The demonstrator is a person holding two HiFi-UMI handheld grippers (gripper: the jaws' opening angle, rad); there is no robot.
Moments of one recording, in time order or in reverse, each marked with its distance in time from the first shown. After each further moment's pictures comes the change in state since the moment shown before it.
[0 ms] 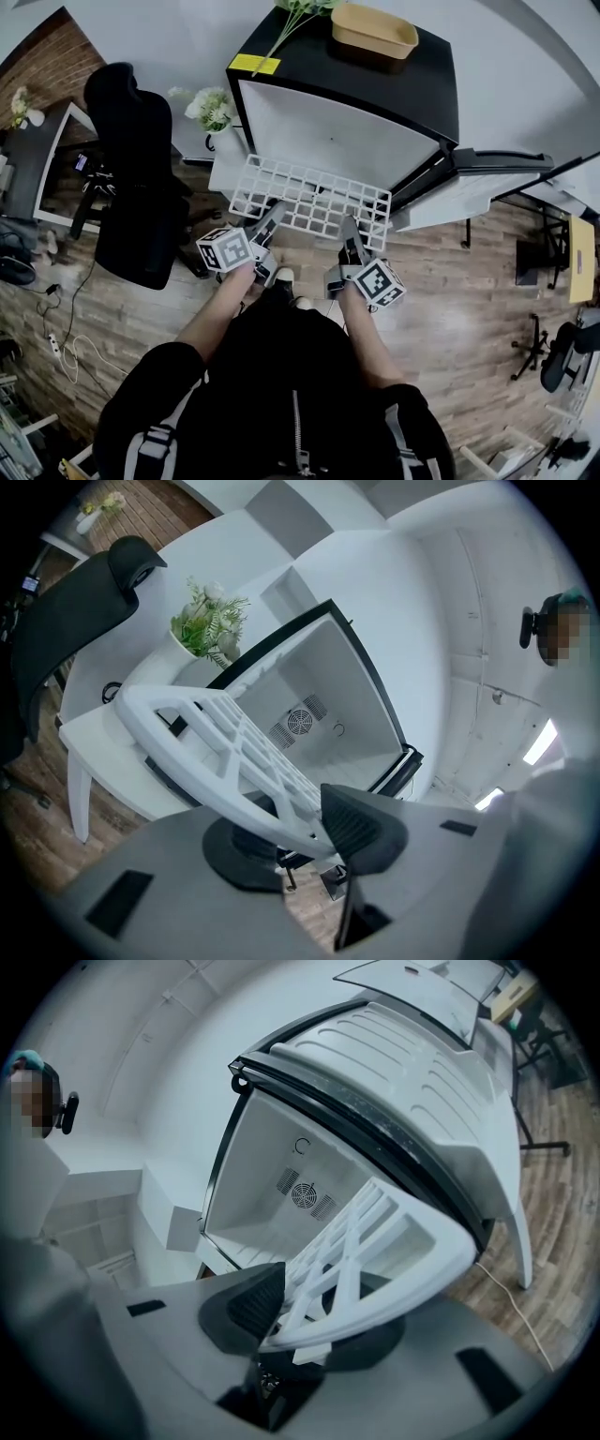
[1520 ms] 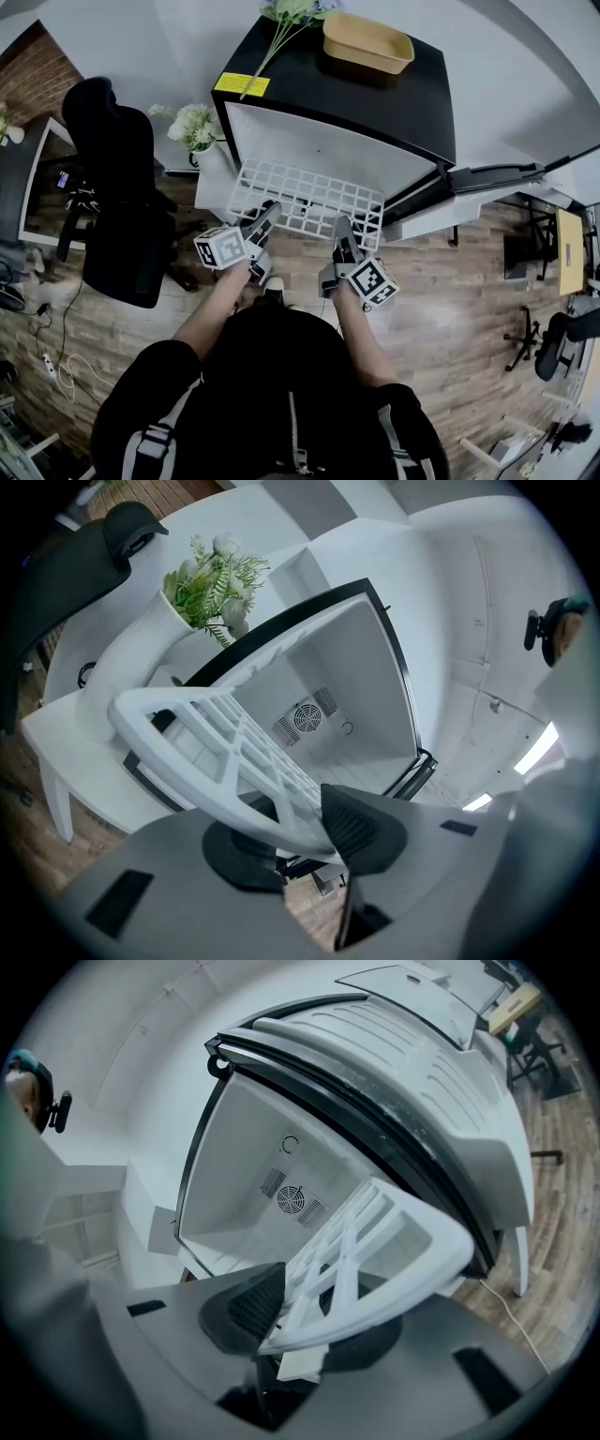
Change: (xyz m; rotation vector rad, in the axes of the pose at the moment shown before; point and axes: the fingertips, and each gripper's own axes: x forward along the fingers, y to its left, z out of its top) left arm 0.051 0.037 0.010 -0.046 0.058 -0.045; right arm 0.043 -0.014 0.022 -0.026 -0.049 -0.069
